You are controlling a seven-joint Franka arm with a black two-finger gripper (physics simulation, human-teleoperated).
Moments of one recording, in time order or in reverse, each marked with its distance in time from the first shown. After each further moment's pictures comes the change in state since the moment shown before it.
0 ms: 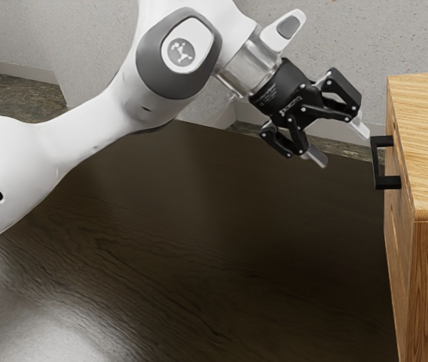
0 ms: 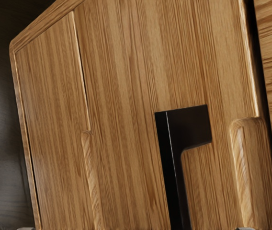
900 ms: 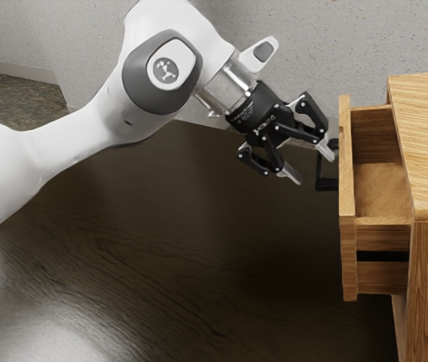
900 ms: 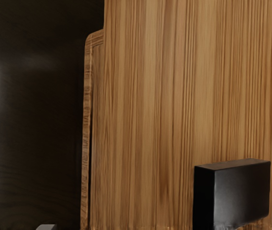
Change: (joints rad) arm 0.067 -0.053 -0.011 -0.139 0.008 0.017 -0.086
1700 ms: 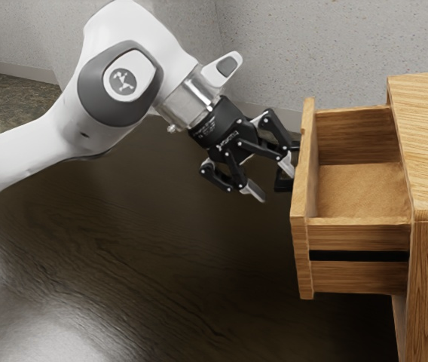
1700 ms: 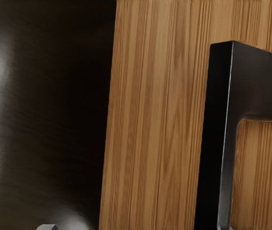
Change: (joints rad) arm 0.033 -0.190 -0.001 -0.242 0.011 -0.005 -0.006
